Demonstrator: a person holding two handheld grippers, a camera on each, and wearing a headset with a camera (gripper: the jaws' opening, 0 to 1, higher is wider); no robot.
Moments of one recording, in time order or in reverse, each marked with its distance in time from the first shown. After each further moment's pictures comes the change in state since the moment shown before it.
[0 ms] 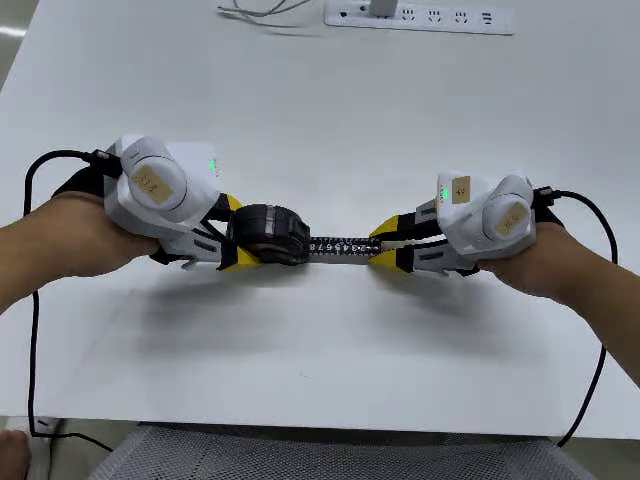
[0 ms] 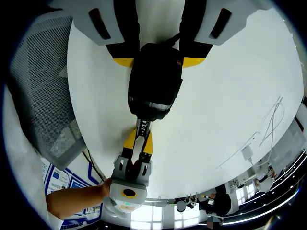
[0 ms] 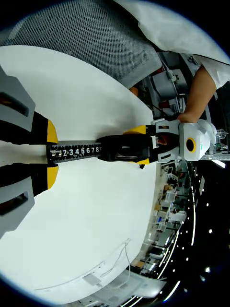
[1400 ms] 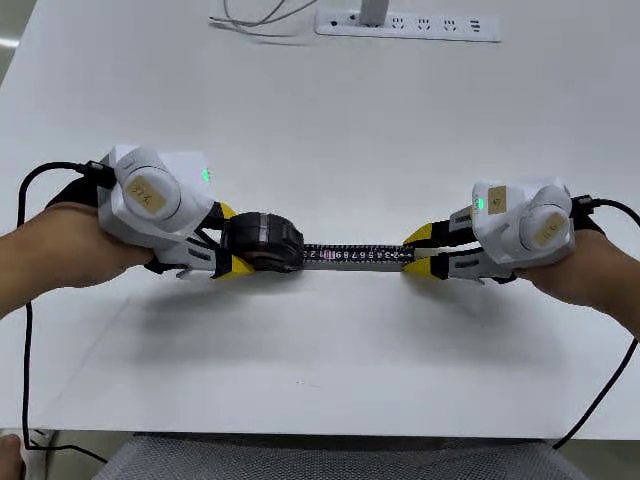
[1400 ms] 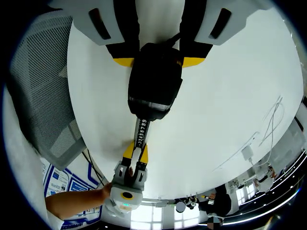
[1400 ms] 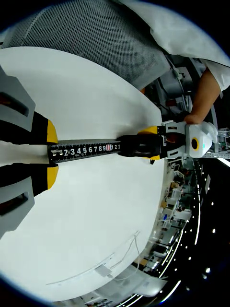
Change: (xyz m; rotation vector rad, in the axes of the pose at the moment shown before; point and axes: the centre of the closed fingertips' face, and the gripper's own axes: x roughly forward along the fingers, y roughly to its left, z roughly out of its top) left arm 0.001 0.001 0.000 0.002 0.006 0.001; right arm -0.034 -0.002 -0.031 0.000 0.068 -0.034
